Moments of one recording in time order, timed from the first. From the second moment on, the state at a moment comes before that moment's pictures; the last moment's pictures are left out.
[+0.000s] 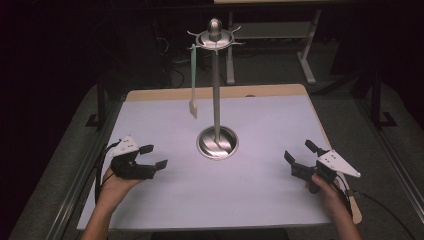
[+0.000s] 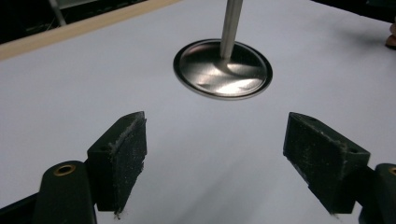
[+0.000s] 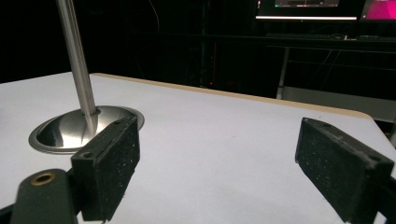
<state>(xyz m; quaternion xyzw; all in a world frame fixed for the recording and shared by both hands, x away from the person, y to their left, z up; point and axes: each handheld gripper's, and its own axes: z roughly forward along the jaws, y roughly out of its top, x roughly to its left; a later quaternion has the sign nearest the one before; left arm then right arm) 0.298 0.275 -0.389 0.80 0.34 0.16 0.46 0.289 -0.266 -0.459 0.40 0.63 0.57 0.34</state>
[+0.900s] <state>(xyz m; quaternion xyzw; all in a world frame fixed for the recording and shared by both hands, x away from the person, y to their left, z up) 0.290 0.278 -0.443 0.82 0.38 0.16 0.41 0.289 -0.266 -0.459 0.40 0.62 0.57 0.34</state>
